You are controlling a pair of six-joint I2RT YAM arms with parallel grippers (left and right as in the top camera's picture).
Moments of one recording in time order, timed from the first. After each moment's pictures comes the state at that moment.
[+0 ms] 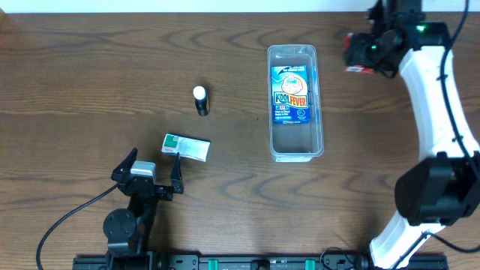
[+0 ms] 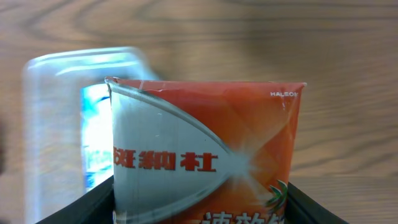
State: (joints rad) left arm 0.03 0.01 0.02 -0.10 0.17 0.02; right arm 0.05 1.91 1.86 -1.03 -0.10 0.17
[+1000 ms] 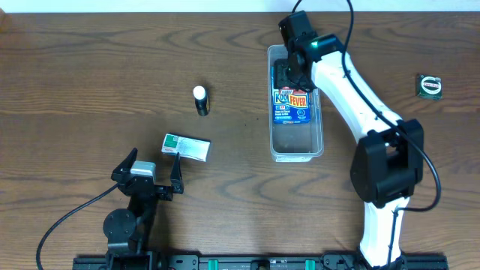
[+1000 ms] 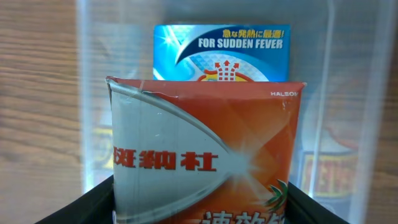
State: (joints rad) left arm 0.03 0.01 0.02 -0.10 0.17 0.02; right arm 0.38 2.15 1.86 -0.96 0.06 0.38
